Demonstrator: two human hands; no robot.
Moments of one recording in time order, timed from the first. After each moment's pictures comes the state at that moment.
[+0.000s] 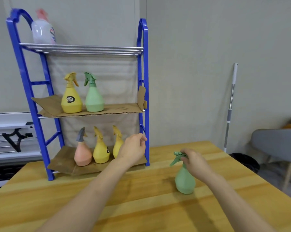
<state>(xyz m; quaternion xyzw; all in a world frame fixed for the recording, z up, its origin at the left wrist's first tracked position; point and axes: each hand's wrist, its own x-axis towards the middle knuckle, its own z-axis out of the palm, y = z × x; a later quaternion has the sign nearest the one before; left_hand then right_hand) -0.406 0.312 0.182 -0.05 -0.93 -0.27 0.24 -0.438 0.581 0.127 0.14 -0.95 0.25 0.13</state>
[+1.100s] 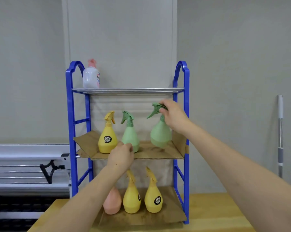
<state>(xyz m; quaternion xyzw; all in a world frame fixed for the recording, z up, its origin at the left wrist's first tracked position) -0.456 0.130 0.286 0.12 -0.93 -0.12 0.31 -0.526 0.341 0.419 0.38 -0.78 0.34 0.37</state>
